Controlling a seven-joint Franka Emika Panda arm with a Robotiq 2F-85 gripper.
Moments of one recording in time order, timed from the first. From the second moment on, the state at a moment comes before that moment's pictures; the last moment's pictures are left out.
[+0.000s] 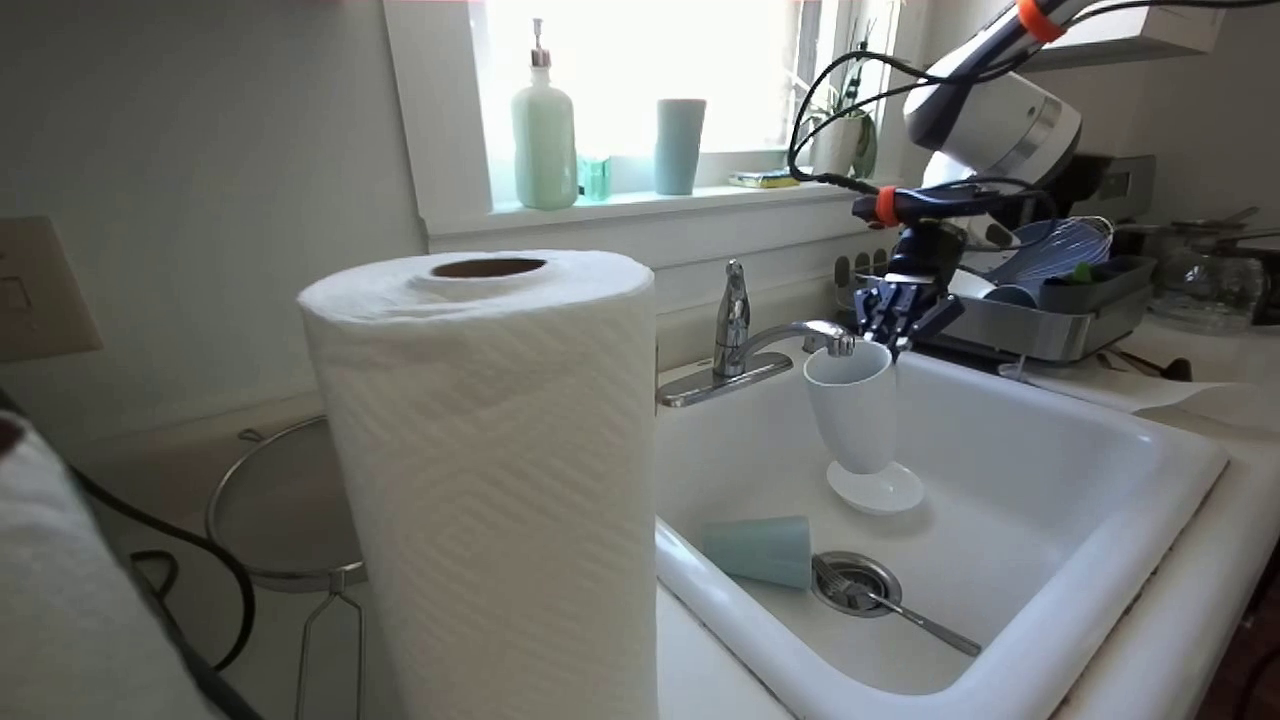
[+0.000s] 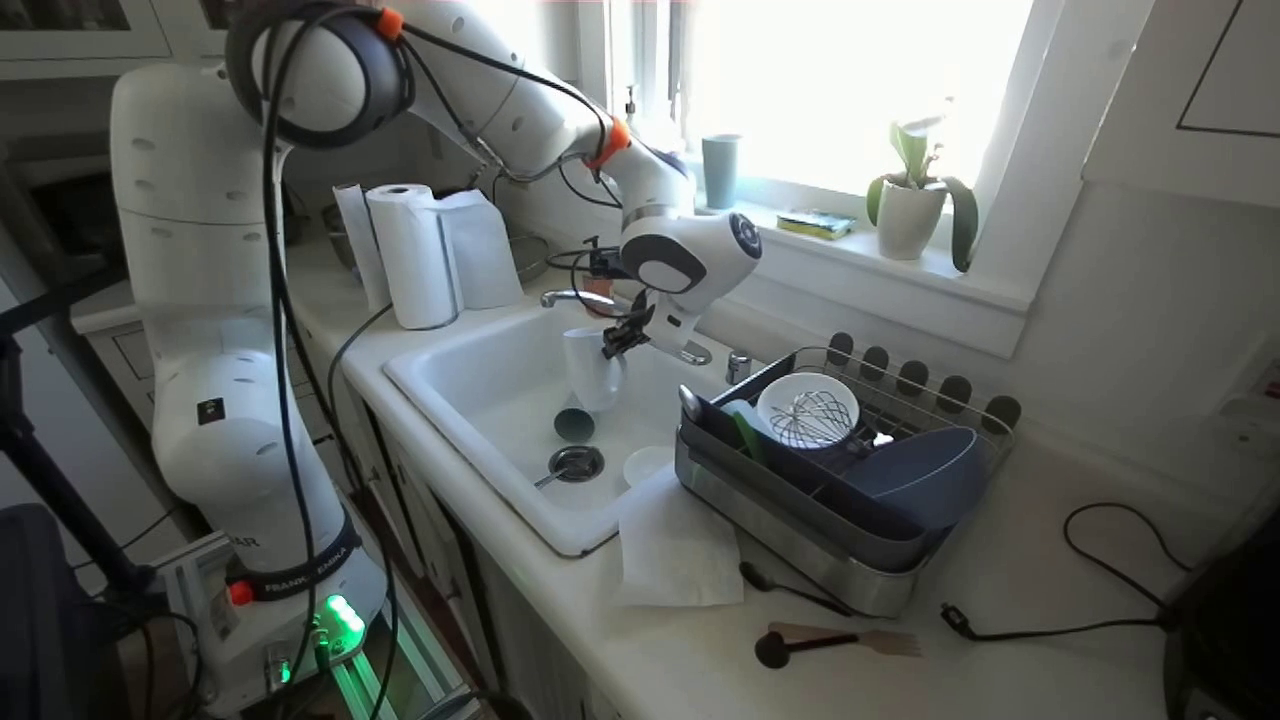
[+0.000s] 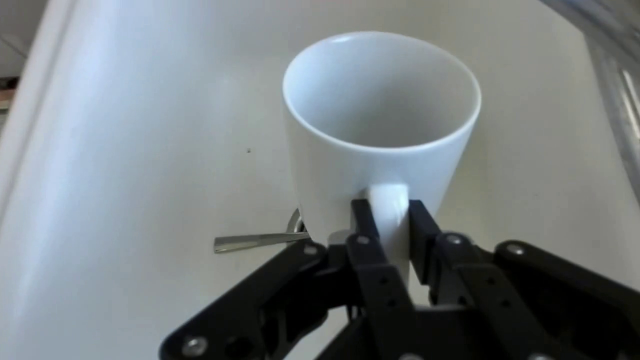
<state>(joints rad) -0.14 0.25 -0.14 -2.06 0.71 1.88 1.01</state>
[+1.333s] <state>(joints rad) -0.12 0.42 -0.09 -2.21 1.33 2.26 0.72</state>
